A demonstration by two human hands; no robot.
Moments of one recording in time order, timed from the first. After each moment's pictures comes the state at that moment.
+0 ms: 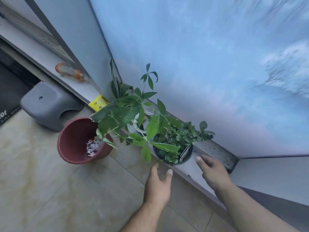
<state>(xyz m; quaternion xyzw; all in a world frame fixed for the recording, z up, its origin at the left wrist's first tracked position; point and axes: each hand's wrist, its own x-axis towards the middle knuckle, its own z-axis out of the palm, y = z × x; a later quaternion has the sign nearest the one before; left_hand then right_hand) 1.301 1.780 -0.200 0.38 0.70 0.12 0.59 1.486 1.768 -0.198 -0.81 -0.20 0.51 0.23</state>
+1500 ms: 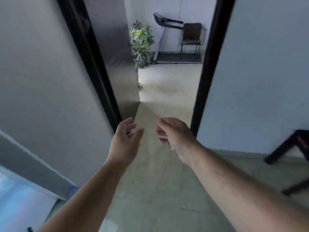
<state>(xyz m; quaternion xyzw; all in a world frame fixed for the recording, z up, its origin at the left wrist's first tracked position) 1.084 1.337 0.441 0.78 -0.17 -0.14 0.58 0.989 1.202 0.459 -0.65 0.28 -0.16 0.69</state>
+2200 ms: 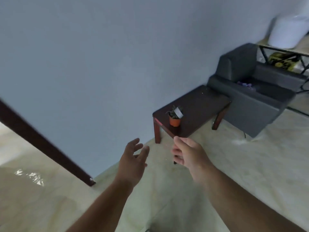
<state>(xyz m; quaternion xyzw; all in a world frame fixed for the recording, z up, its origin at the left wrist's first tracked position) 0.682 0.853 0.384 0.67 -0.43 -0.42 0.44 0.498 0.823 0.396 -0.34 0.60 -0.40 0.60</state>
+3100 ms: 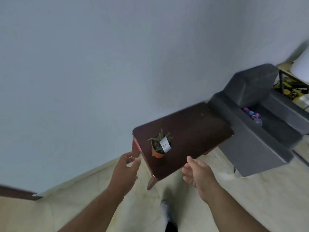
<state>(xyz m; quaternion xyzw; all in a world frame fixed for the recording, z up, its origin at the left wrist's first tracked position) 0.609 0.507 0.268 0.70 -0.30 -0.50 0.41 0.377 0.466 0.300 -0.28 0.71 -0.31 0.57</state>
